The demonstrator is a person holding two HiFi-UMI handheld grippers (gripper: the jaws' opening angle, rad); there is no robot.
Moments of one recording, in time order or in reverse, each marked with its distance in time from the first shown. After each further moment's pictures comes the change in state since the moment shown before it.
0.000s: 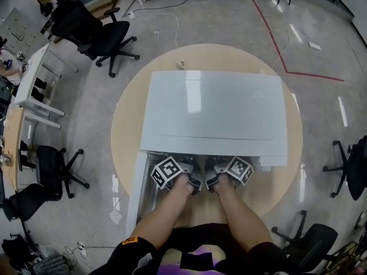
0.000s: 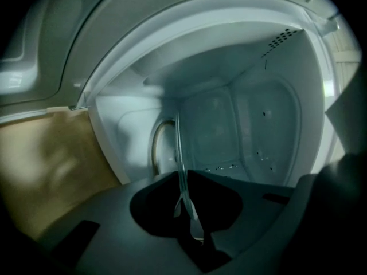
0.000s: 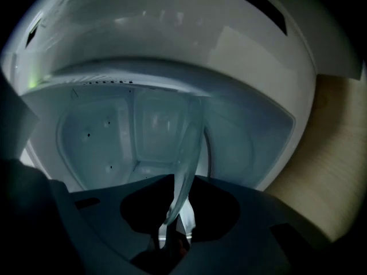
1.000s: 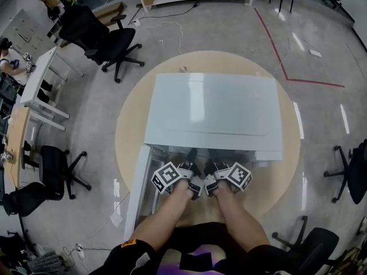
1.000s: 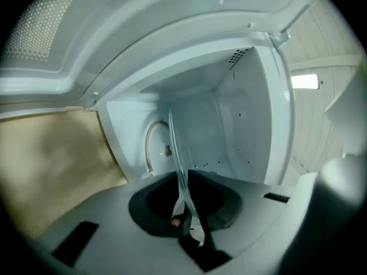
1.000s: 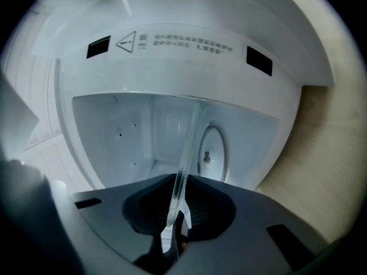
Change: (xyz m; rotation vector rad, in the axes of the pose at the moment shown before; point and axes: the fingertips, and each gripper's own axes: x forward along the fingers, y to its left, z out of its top) left arm -0.035 -0.020 -0.020 0.005 -0.026 -0.063; right arm -0.035 0.028 -0.010 -0.008 -0.036 0.116
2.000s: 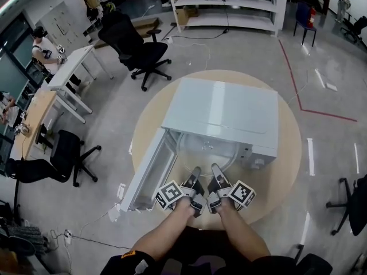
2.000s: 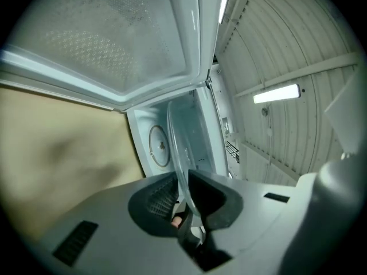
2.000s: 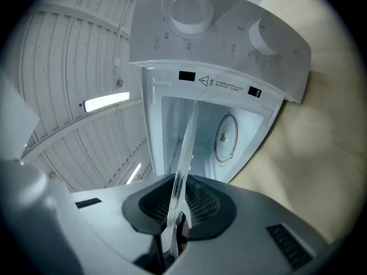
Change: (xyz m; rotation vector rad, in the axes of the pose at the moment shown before) left arm -0.119 -0.028 -0.077 0.002 -0.166 -0.076; right arm -0.110 0.052 -0.053 -0.098 0.162 0.126
